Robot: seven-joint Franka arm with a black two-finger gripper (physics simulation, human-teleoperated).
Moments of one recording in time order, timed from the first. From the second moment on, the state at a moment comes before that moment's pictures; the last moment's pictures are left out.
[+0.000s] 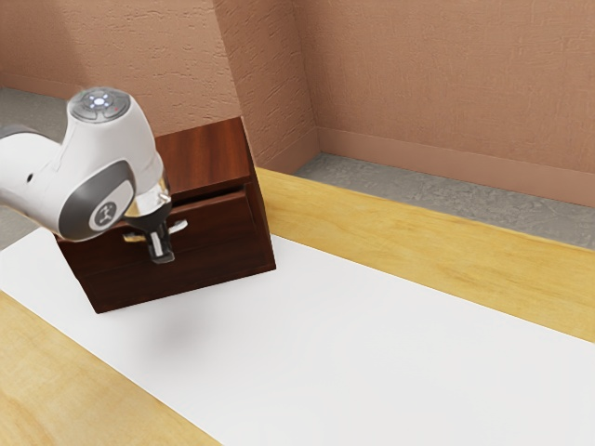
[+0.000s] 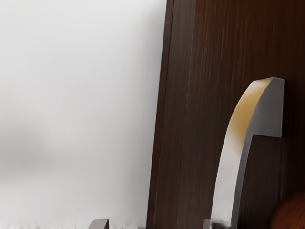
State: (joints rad) arm 0.45 -0.12 -0.17 -2.00 0.35 2.18 -2.40
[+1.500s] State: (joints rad) arm 0.47 -0.29 -0.21 -2.17 0.28 2.19 -2.53
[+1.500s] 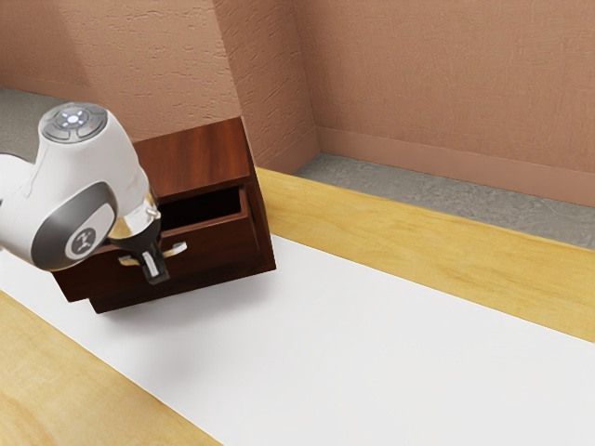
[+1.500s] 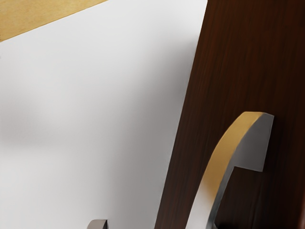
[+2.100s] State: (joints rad) arm 0.46 -0.37 -0.23 -2.25 0.23 2.21 -2.53
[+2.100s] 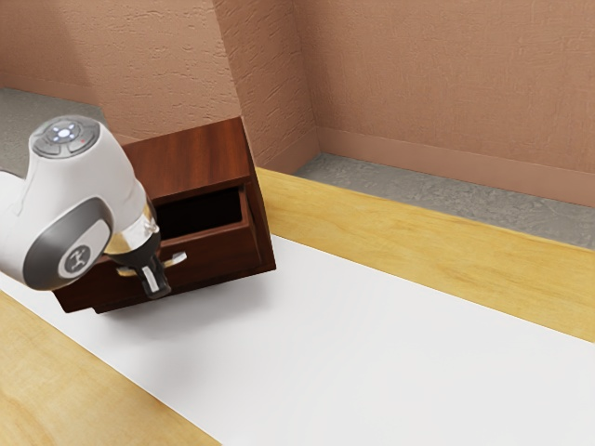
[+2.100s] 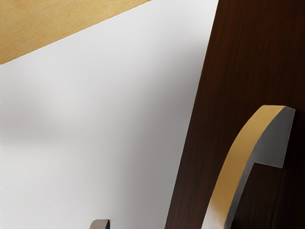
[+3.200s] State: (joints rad) arm 0.47 -0.46 -0.30 -2.32 0.21 2.22 -2.55
